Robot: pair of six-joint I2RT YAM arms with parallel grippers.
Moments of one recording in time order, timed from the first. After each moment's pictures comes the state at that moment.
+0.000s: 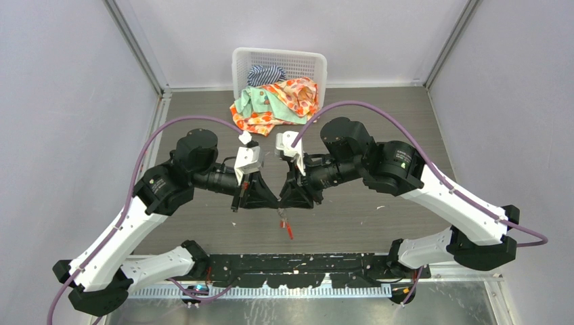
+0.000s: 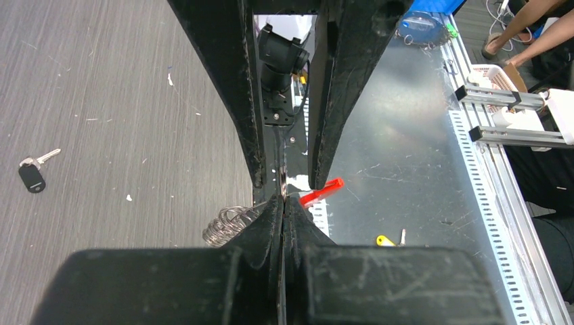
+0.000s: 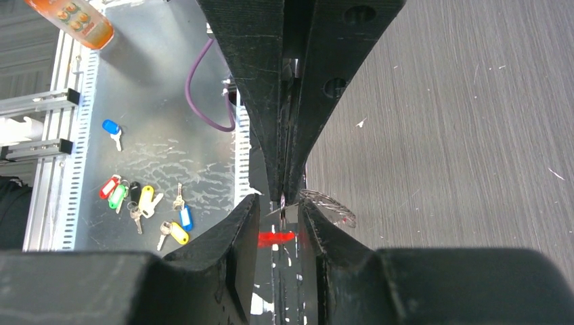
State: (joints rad) left arm -0.78 0.95 1.29 -0.76 0.88 0.10; right arm 1.11 1.30 1.70 -0.89 -0.47 -0.04
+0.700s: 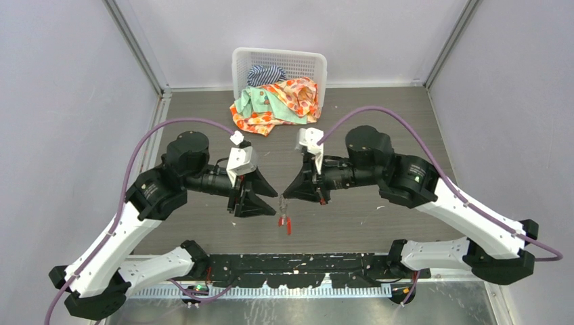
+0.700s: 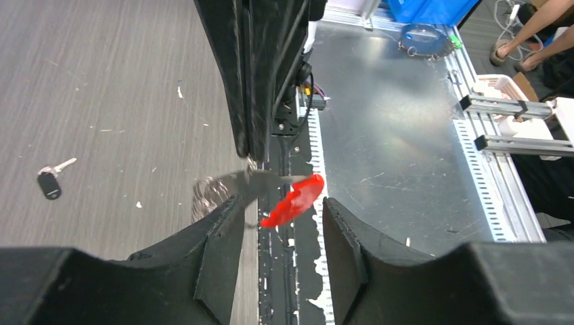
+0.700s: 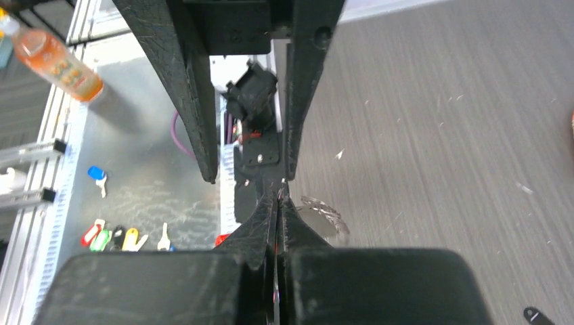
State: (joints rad) left arm -0.78 0.92 1.29 -0.73 0.88 0.07; right arm 1.07 1.16 1.49 -0.68 -0.45 0.02
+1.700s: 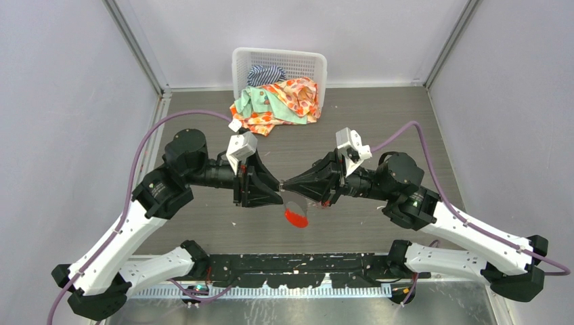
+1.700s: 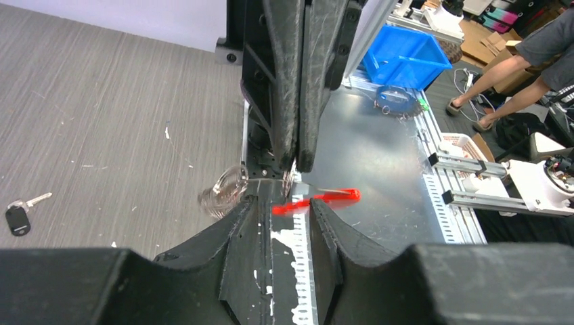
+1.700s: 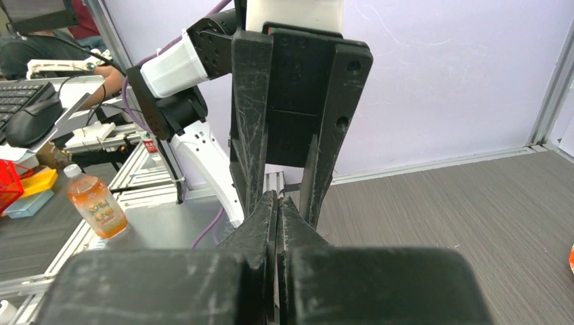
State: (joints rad) left arm -0.76 0.91 1.23 -0.47 0.89 -0.18; right arm 1.06 0.88 0.97 0.22 -0.40 0.27
